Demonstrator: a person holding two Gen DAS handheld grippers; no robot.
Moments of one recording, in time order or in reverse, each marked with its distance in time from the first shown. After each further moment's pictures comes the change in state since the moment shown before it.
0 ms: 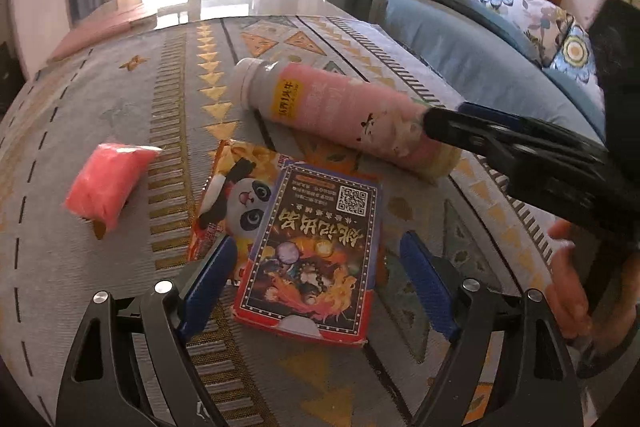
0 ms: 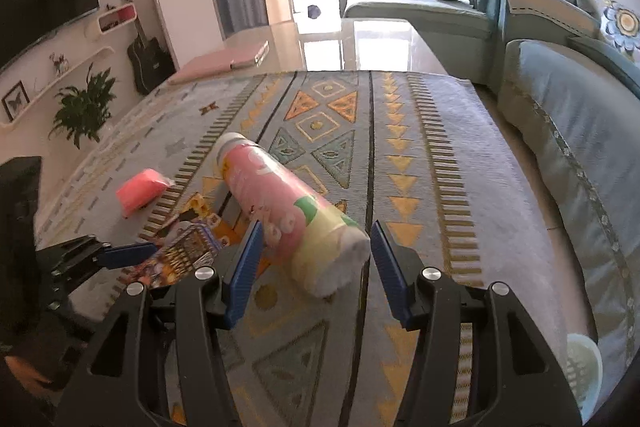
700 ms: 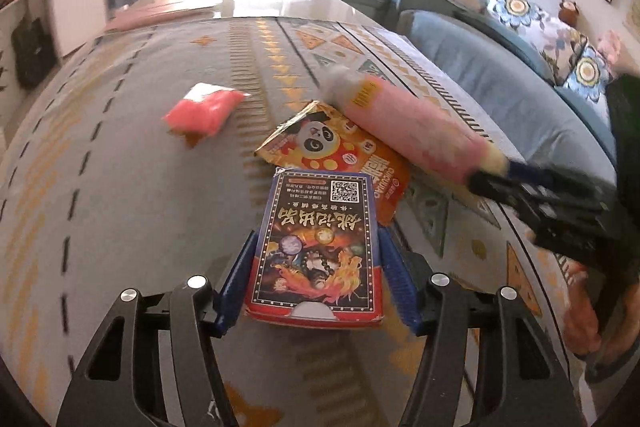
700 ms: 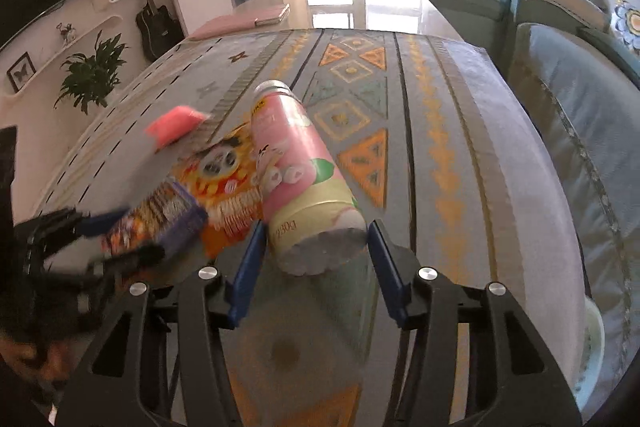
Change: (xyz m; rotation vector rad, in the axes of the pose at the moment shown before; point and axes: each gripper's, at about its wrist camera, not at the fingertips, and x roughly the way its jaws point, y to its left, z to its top) left arm -0.062 0.028 -0.063 -0.101 -0.055 0.065; right arm -0.049 0.041 -0.066 -0.021 0.103 -0.009
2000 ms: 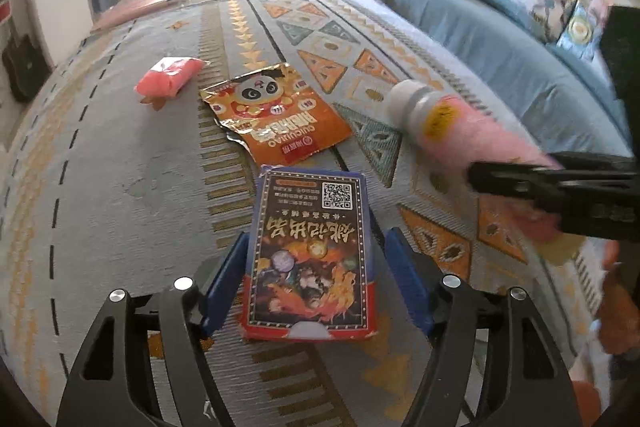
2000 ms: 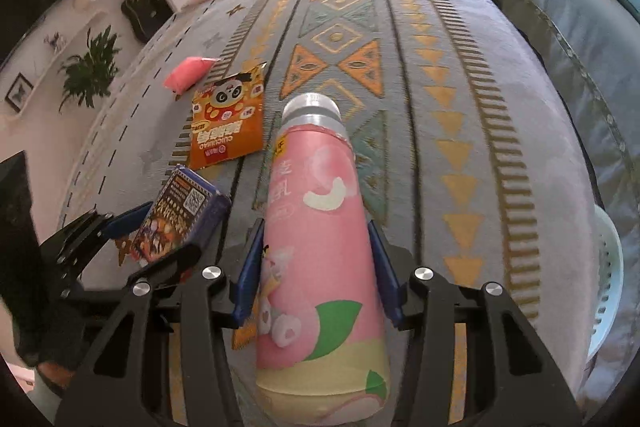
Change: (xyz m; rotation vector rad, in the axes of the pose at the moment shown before) left arm 0.003 -0.048 -0.029 0.118 0.105 0.059; right arm -0.024 -0.016 -0.024 0.142 0.180 0.080
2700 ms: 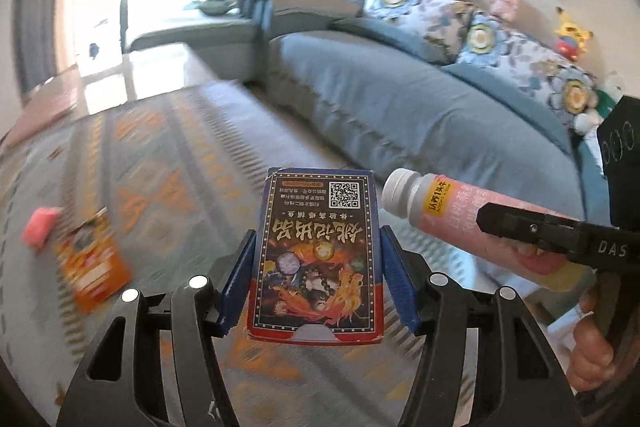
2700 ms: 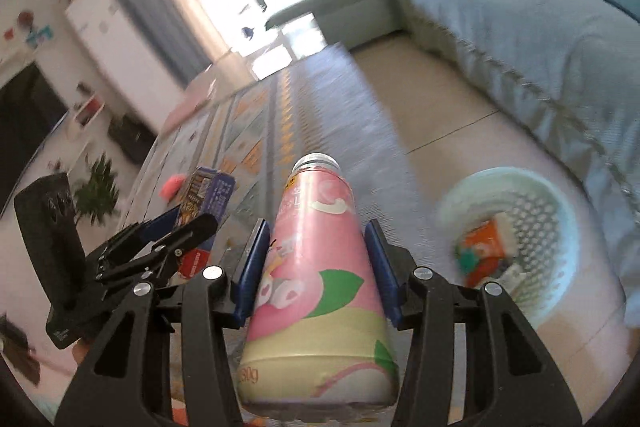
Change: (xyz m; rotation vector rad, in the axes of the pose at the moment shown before) left arm -0.047 -0.164 0.061 0.176 -0.232 -0.298; right arm -0.174 -0.151 -0.076 0.336 -0.348 -0.020
